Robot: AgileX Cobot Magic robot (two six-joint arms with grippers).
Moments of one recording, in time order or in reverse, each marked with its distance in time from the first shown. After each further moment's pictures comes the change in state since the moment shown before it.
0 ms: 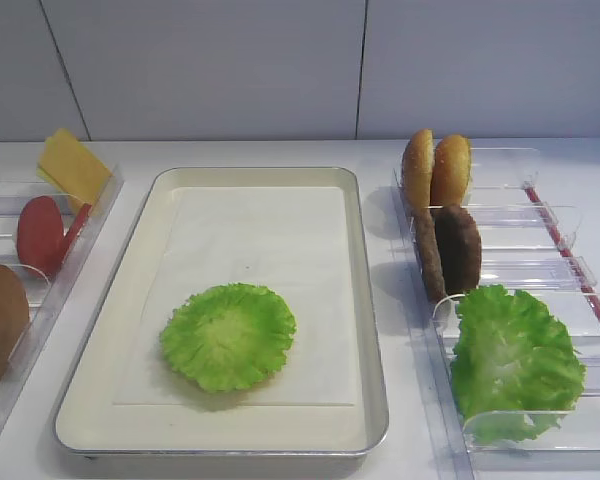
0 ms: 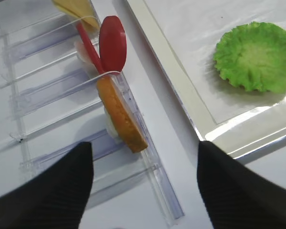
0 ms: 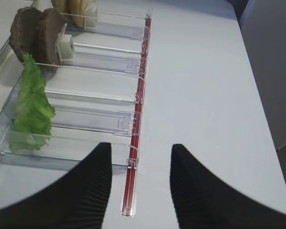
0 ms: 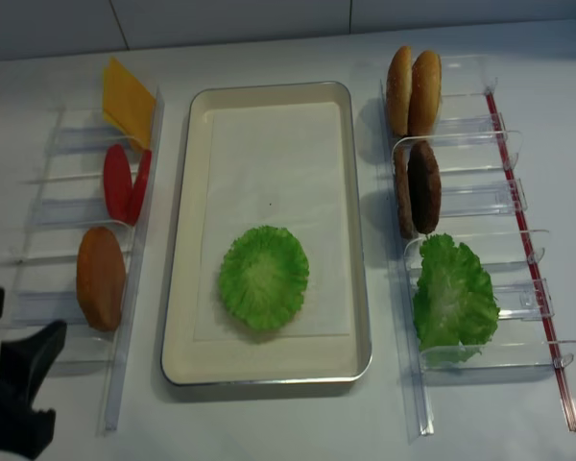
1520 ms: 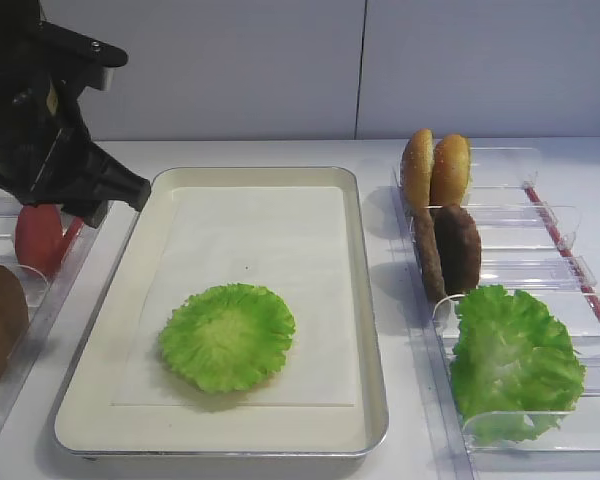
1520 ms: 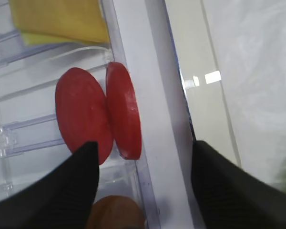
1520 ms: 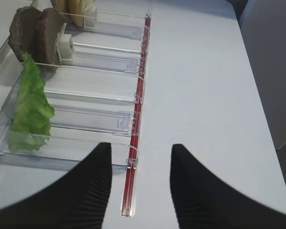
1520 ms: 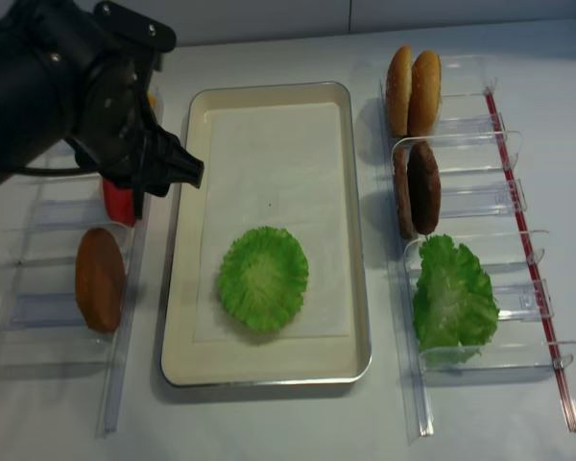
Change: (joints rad) left arm -0.310 1.063 -0.526 0.504 -0.029 -0.687; right arm 0.000 0.000 0.000 0.000 0.000 0.000
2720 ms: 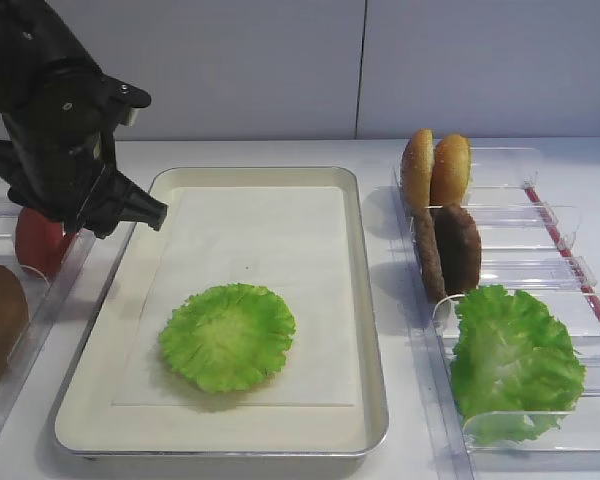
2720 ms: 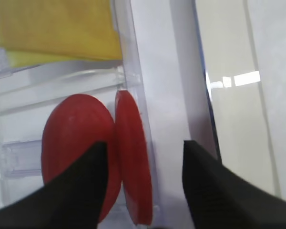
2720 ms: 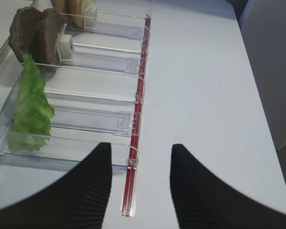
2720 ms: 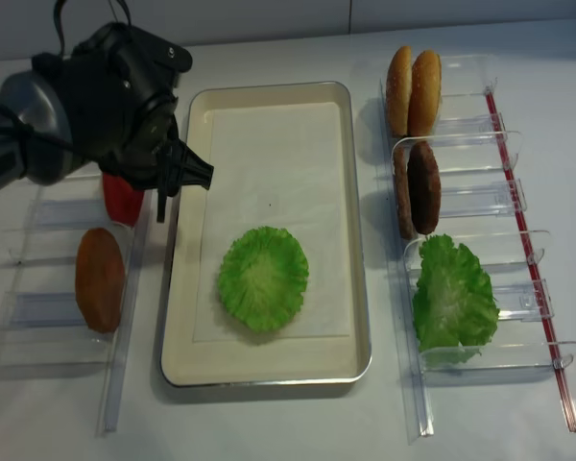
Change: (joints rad) left arm 0.000 0.173 -0.014 0.175 -0.073 -0.191; right arm 0.000 0.000 0.000 0.000 -0.002 0.000
